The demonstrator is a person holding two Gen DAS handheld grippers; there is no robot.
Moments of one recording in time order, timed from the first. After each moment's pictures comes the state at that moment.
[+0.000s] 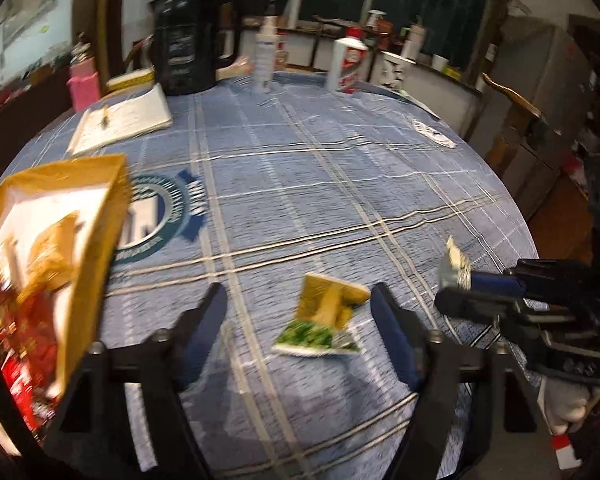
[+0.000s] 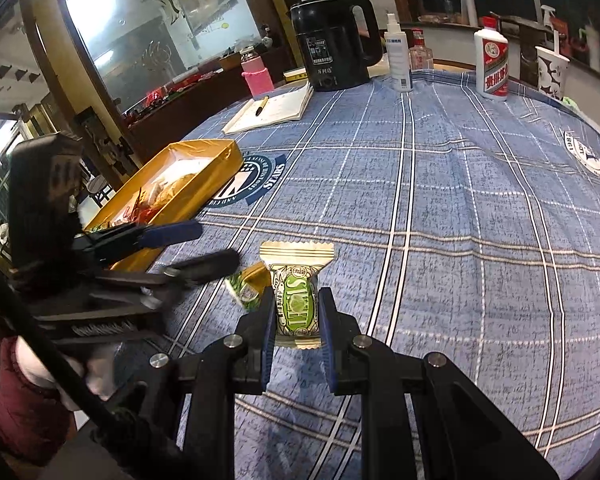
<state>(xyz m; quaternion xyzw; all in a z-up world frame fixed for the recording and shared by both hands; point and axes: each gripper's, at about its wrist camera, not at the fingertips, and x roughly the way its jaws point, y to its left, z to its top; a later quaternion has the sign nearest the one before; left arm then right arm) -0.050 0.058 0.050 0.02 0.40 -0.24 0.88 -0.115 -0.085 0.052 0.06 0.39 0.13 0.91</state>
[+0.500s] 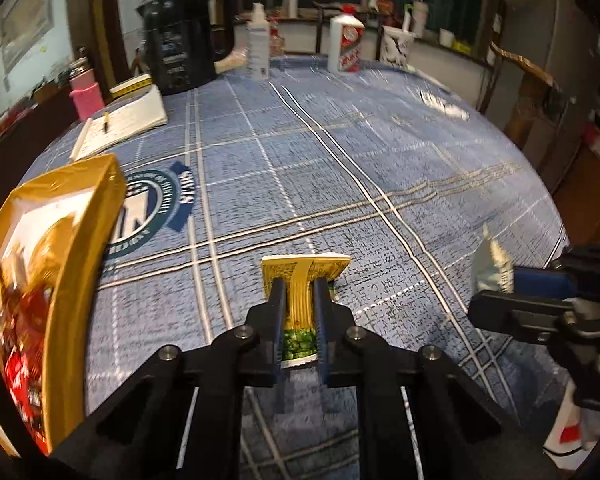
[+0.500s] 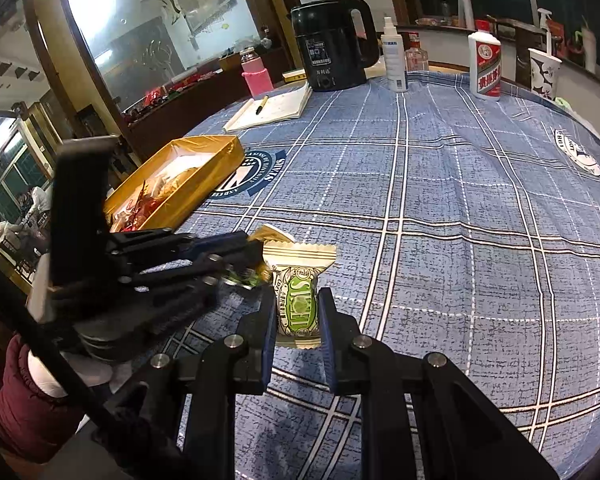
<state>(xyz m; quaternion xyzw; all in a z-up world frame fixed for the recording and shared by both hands) -0.066 0.045 0.041 0.06 0.40 -0.20 0.89 -0.133 -0.083 0.053 0.06 0.38 0.12 0.91</state>
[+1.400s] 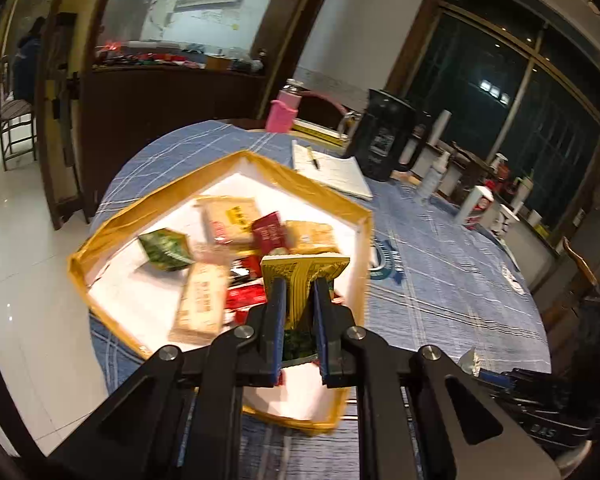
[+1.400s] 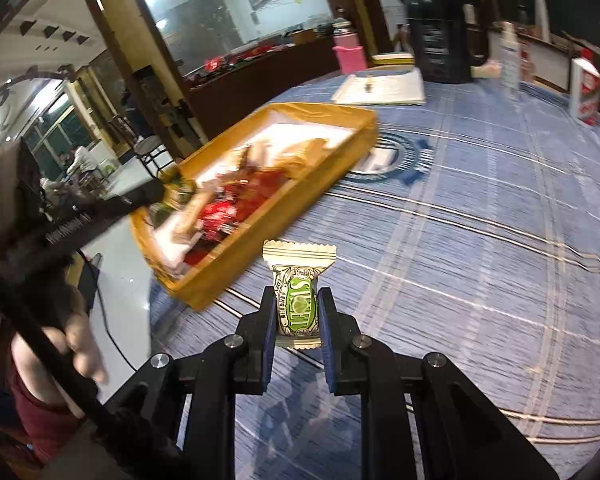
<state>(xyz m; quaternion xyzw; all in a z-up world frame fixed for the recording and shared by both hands) -0.141 0.275 0.074 -0.18 0.29 -0.01 0.94 -0.108 0.052 0.050 0.02 0.40 0.23 0.89</state>
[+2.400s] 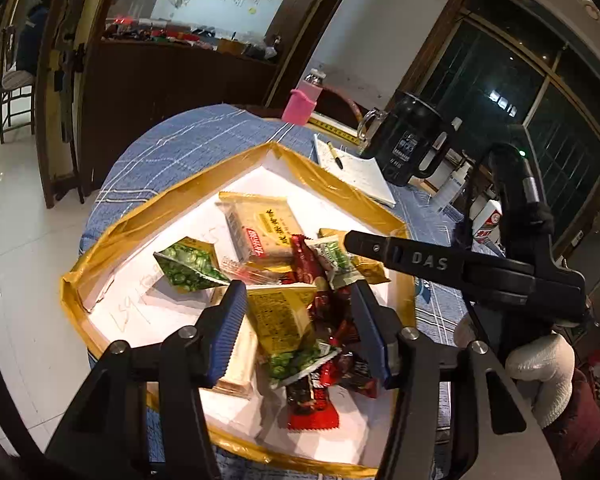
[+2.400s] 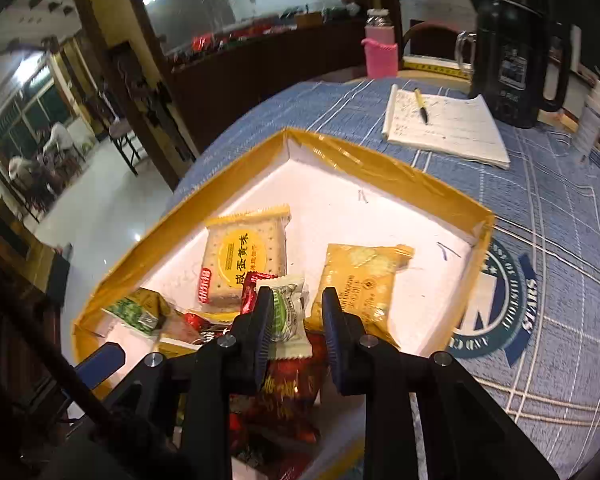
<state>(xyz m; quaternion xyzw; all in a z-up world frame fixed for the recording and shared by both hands) -0.114 0.319 0.056 -0.22 0.30 -0.02 0.93 0.040 0.164 0.055 -0.03 0.42 0.20 0.89</state>
